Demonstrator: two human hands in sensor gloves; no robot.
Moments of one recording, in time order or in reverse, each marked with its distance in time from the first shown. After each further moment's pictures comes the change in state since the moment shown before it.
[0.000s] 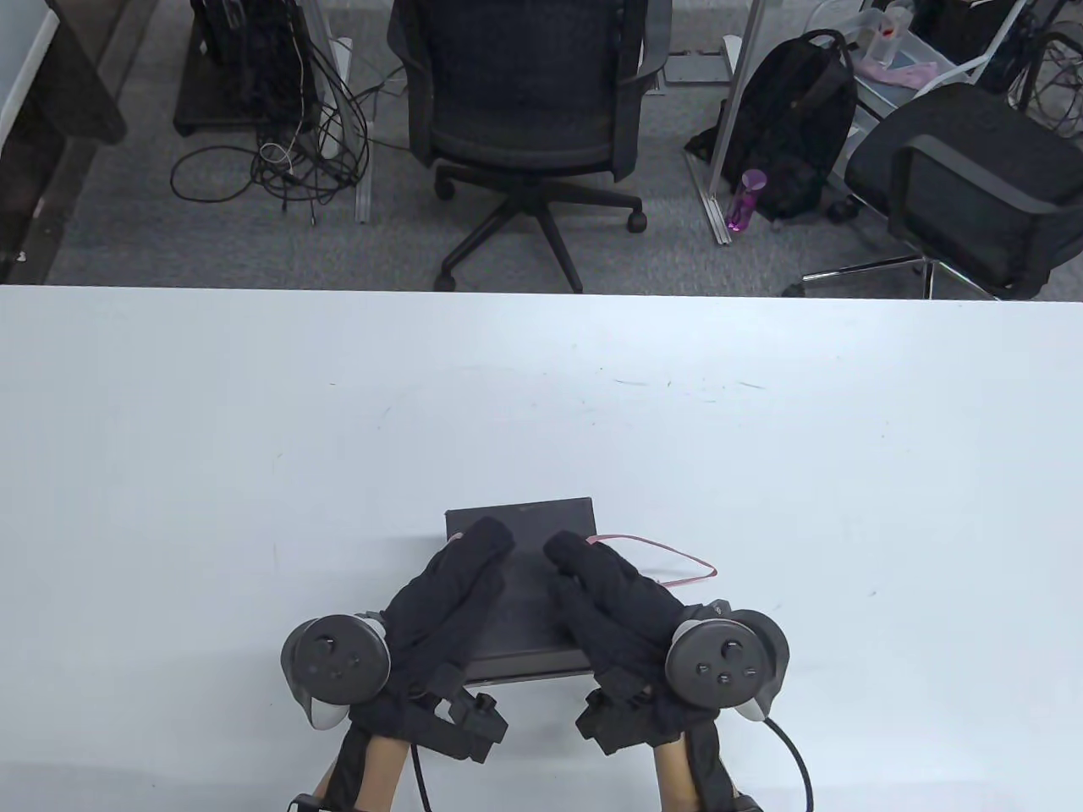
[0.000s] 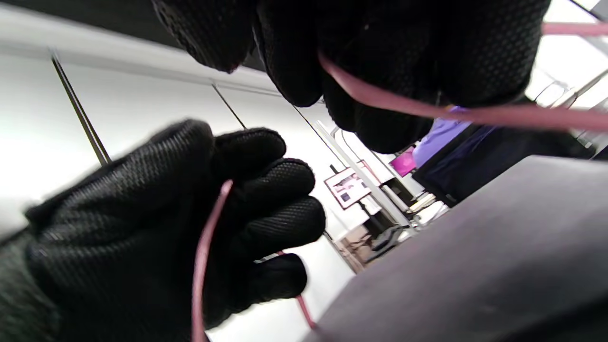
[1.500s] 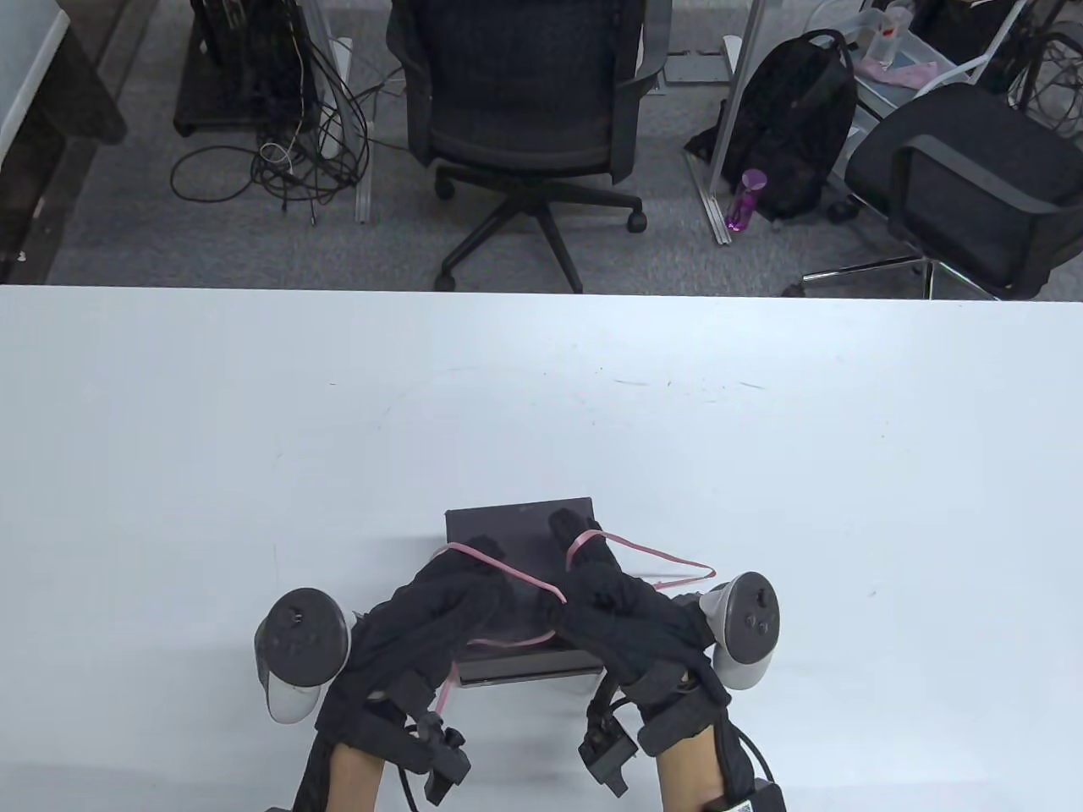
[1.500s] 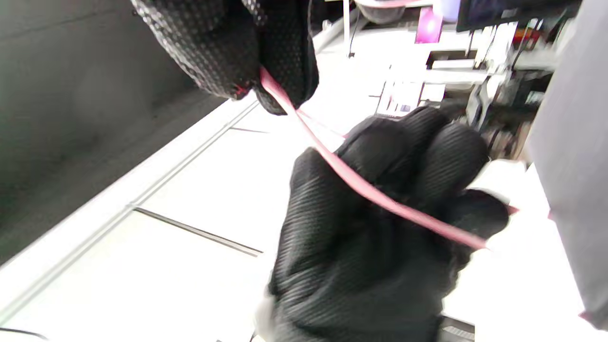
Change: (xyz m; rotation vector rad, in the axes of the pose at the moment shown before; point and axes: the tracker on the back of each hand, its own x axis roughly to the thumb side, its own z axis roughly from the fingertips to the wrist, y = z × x) left_hand 0.003 0.015 -0.001 -0.269 0.115 0.156; right_hand -0.029 0.017 -0.002 0.172 -0.025 -0.893
